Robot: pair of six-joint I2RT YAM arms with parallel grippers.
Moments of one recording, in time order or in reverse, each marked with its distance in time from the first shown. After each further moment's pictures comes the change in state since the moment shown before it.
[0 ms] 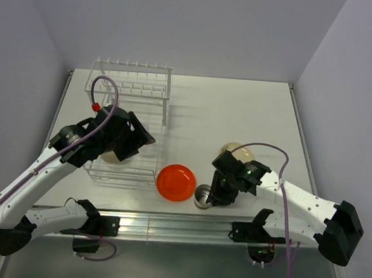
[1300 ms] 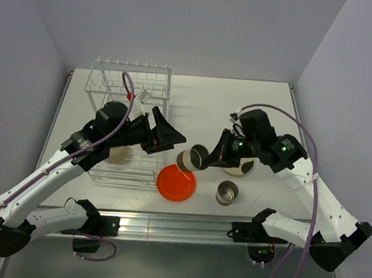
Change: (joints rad) left arm 0.002 -0.021 -0.141 0.558 0.491 0.137; right arm -0.196 0.017 0.539 -0.130 -0.205 -0.216
